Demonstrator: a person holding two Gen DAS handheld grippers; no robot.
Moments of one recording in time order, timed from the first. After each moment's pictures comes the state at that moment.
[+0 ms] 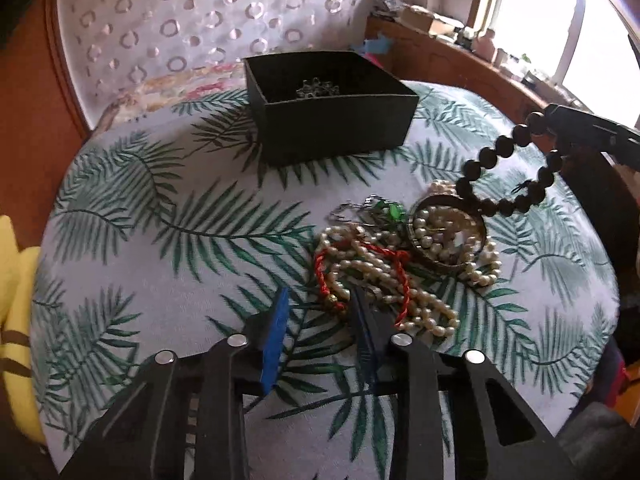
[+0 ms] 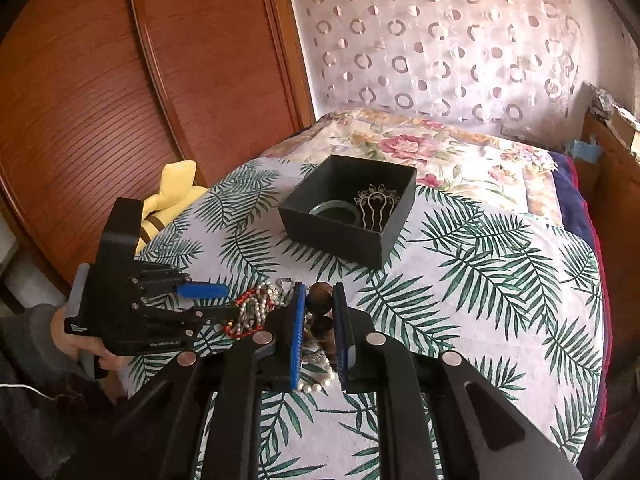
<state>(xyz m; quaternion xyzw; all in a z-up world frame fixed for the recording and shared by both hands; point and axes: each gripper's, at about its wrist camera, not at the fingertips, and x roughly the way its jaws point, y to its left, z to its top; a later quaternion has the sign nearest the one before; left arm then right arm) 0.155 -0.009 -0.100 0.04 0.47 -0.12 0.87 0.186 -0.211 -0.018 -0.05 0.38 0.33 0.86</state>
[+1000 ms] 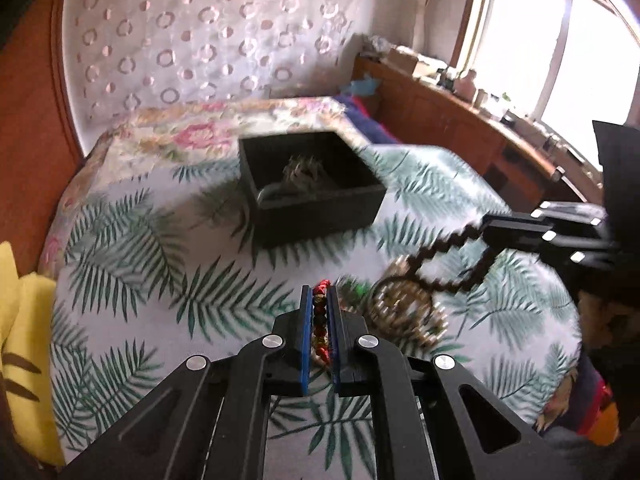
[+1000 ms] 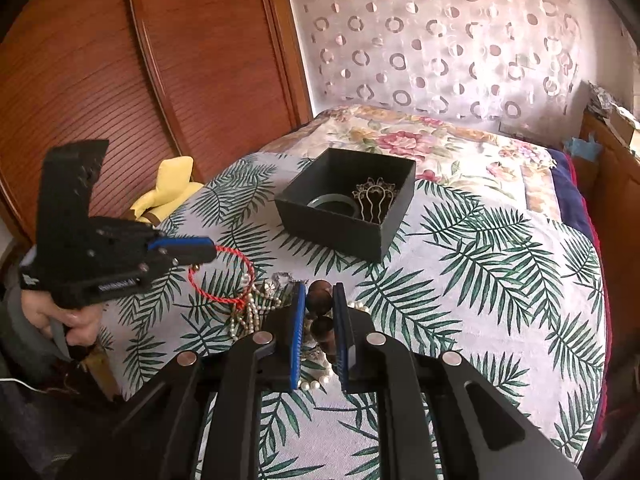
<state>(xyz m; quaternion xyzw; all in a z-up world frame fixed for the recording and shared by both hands) 0.157 -0.005 -0.034 0.00 0.40 -0.17 0.90 0.188 -0.212 -0.024 -0.04 0.38 0.33 0.86</state>
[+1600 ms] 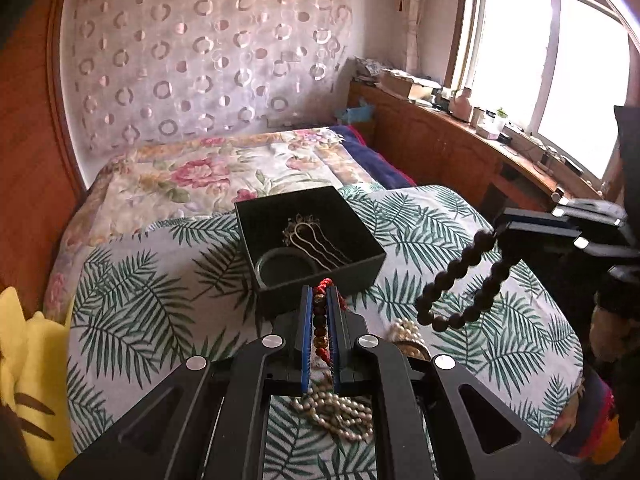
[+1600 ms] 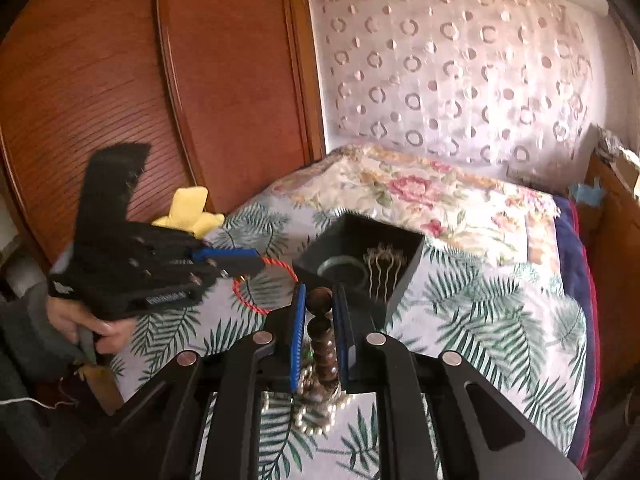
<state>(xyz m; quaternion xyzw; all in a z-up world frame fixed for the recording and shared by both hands) 0.187 -0.014 -0.008 0.01 0.36 -0.16 0.92 0.196 -0.195 0.034 -0.07 0.31 0.35 0.88</state>
